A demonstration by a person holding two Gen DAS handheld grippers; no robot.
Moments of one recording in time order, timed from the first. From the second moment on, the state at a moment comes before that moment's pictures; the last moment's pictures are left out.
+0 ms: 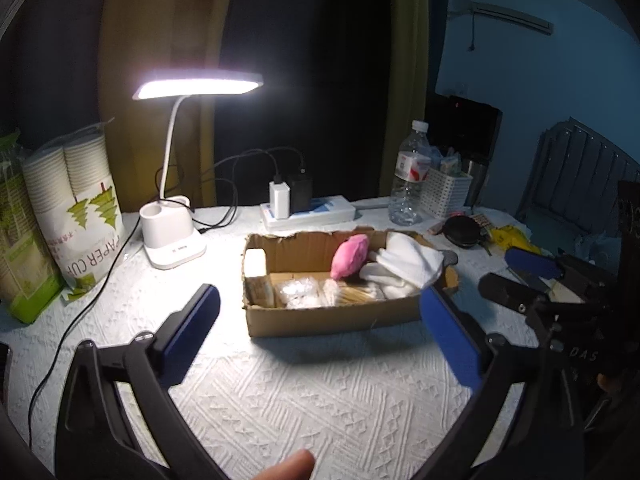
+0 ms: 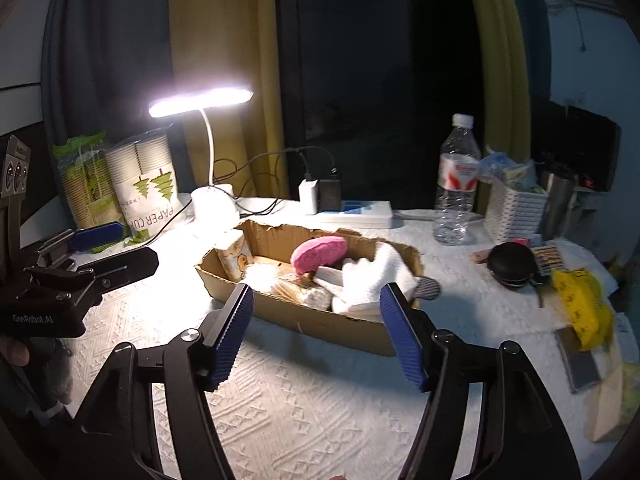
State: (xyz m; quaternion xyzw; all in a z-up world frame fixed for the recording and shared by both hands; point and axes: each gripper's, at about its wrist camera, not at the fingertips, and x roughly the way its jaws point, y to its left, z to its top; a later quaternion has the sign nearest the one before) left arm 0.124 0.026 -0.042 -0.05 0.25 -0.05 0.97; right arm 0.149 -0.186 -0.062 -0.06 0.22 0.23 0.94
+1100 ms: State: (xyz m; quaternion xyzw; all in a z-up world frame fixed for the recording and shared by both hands) left arm 0.131 0.009 0.033 -0.02 0.21 -0.02 0.98; right arm 0.153 -0.218 -0.011 -0.05 0.18 0.20 0.96
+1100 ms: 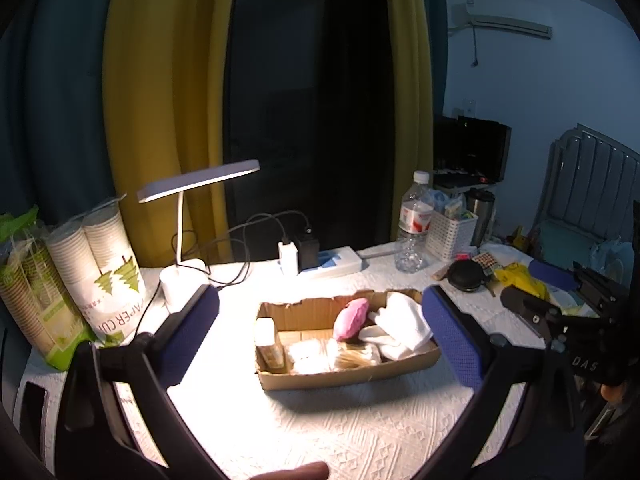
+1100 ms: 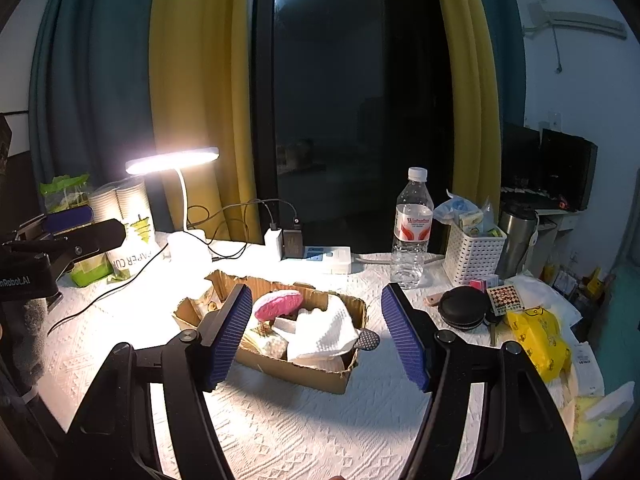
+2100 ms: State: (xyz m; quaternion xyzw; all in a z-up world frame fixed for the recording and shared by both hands) left arm 0.152 0.016 0.030 -0.03 0.21 0.00 0.98; right arm 0.178 -0.216 -0.013 -0.05 0.18 0.21 0.96
